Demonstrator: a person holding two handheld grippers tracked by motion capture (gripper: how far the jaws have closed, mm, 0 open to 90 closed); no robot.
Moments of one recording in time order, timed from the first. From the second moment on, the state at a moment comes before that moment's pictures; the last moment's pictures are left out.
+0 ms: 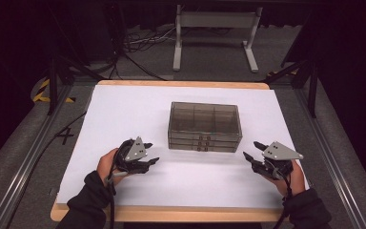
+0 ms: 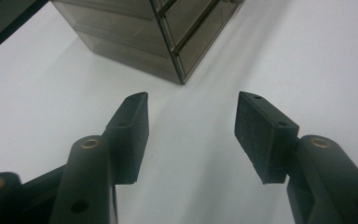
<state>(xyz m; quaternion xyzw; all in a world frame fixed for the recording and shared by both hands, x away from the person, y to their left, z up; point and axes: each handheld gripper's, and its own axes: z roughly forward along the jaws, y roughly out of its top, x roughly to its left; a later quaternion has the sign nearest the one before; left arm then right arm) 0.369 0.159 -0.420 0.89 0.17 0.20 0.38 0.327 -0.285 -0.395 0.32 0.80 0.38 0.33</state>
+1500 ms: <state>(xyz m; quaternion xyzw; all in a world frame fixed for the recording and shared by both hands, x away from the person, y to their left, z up) 0.345 0.233 -0.447 0.88 0.23 0.21 0.37 0.303 -0.334 -0.428 0.38 0.79 0.37 0.32</state>
